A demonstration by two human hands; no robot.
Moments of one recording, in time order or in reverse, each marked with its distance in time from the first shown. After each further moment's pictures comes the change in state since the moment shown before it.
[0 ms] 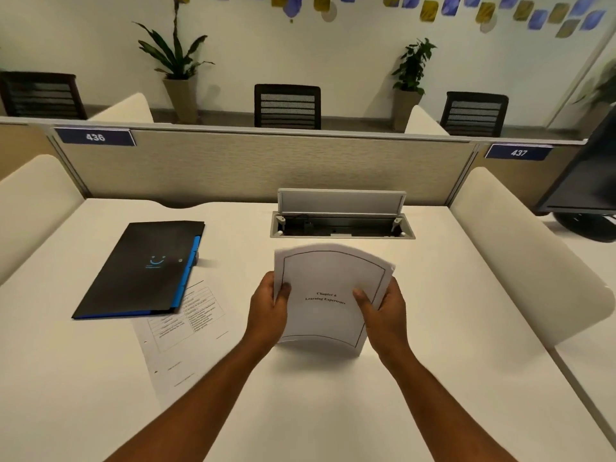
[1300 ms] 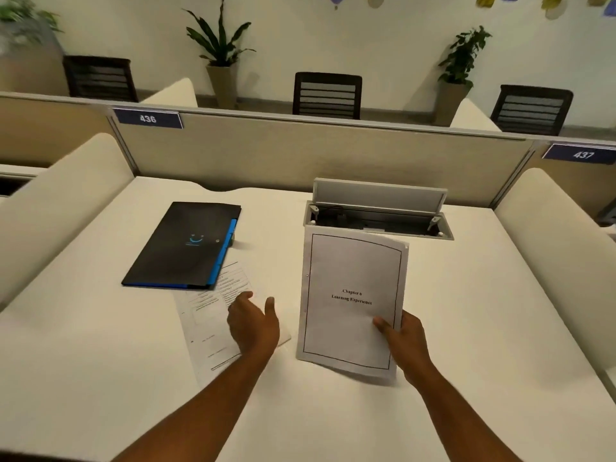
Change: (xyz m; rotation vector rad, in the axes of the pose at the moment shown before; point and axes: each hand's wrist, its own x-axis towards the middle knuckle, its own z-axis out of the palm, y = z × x) left_hand -0.019 -0.084 -0.047 0.519 0.484 -0.371; right_hand -0.009 0.069 -0.006 -0.228 -0.209 0.242
